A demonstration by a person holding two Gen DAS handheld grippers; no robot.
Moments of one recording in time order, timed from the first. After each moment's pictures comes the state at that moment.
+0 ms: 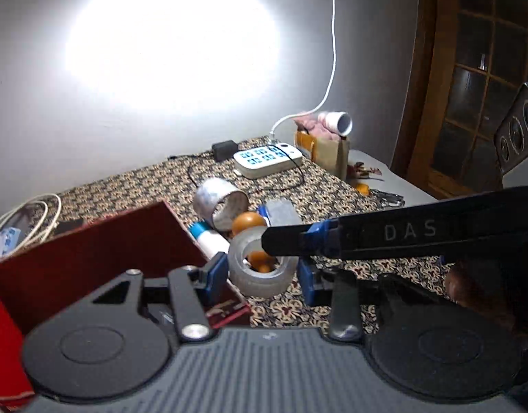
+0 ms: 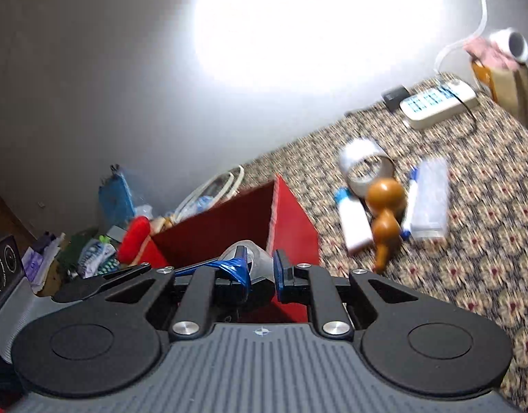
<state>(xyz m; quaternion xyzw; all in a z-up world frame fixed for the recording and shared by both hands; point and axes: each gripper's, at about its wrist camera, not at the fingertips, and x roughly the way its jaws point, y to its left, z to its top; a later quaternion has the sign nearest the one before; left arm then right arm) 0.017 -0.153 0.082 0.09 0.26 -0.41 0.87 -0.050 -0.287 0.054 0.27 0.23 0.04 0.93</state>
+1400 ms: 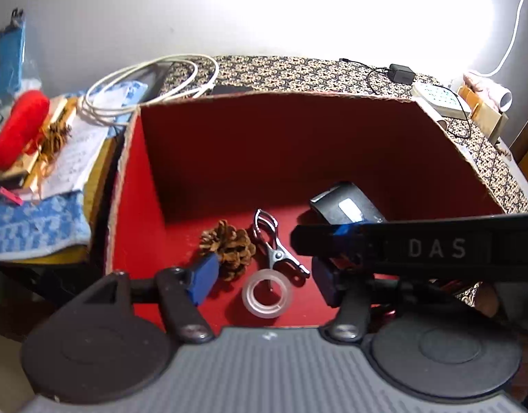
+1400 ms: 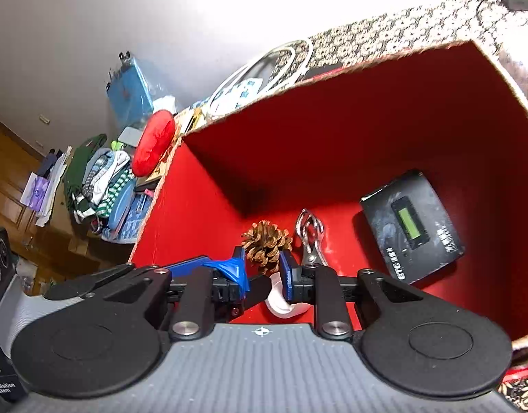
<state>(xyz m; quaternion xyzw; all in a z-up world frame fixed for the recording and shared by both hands) 0.126 -0.016 0.020 0.05 0.45 -0.21 0.87 0.091 -0.151 0.003 0.26 0.41 0.12 0.87</state>
